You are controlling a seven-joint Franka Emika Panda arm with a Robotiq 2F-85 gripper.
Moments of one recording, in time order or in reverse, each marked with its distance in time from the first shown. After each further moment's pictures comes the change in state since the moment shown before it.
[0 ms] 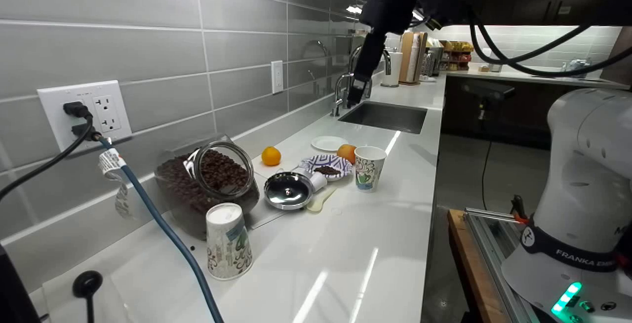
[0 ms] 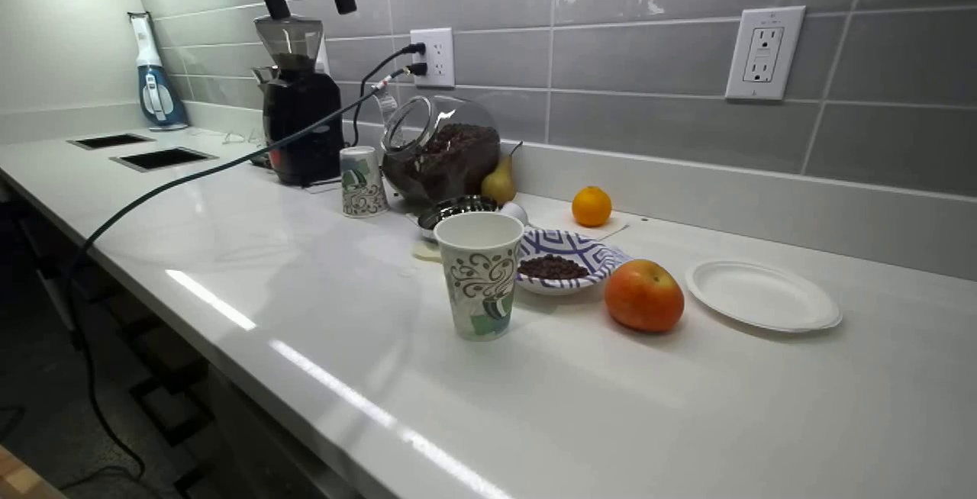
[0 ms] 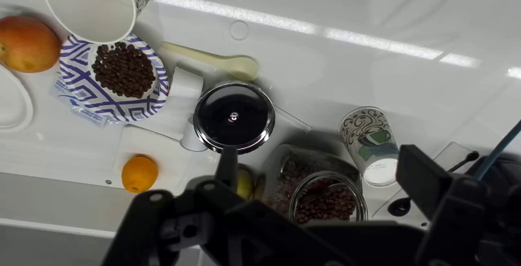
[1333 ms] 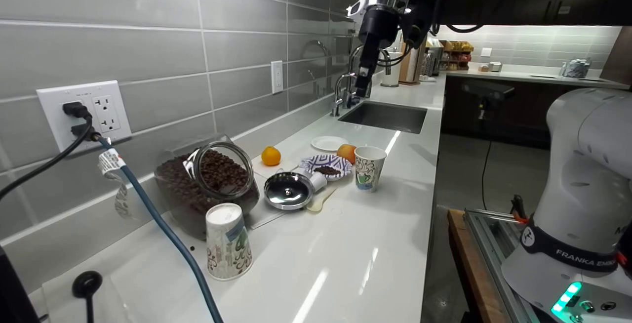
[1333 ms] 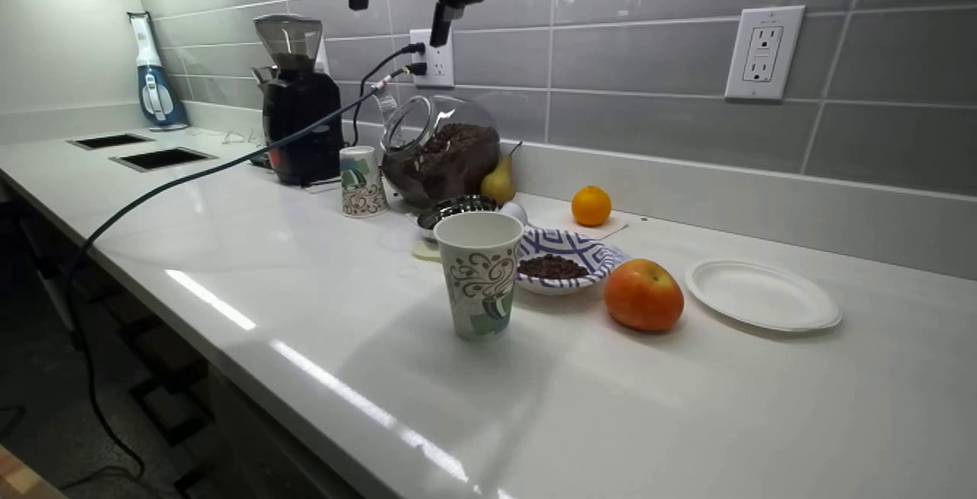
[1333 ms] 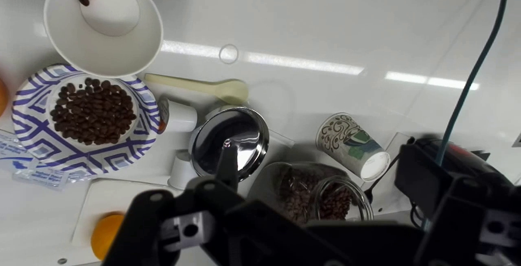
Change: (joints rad) arm 0.017 0.192 -0.448 0.163 0.255 -0.188 -0.485
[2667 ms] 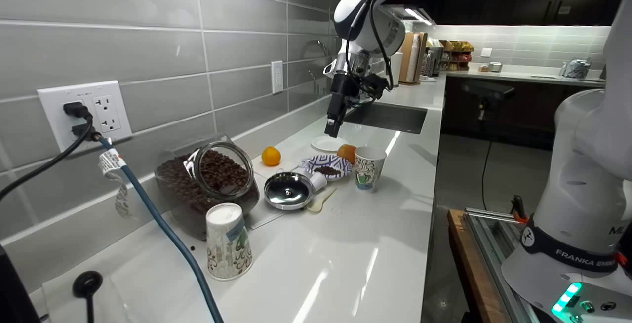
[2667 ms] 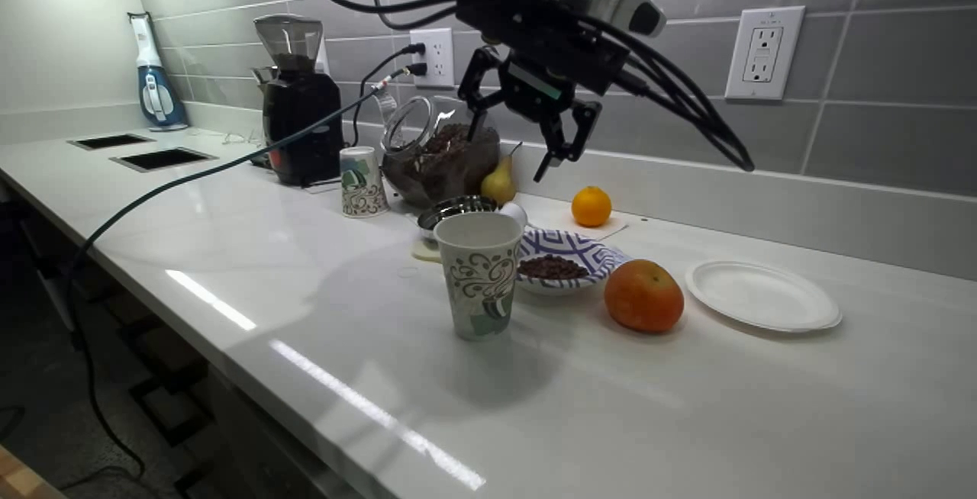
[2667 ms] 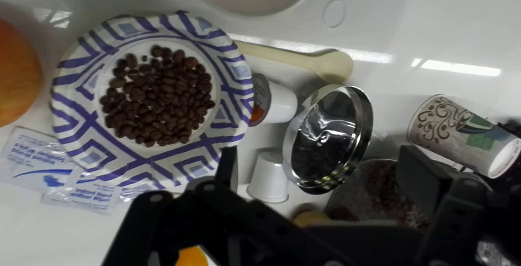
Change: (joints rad) arm -0.162 0.514 0.018 0.158 0.293 0.158 -0.379
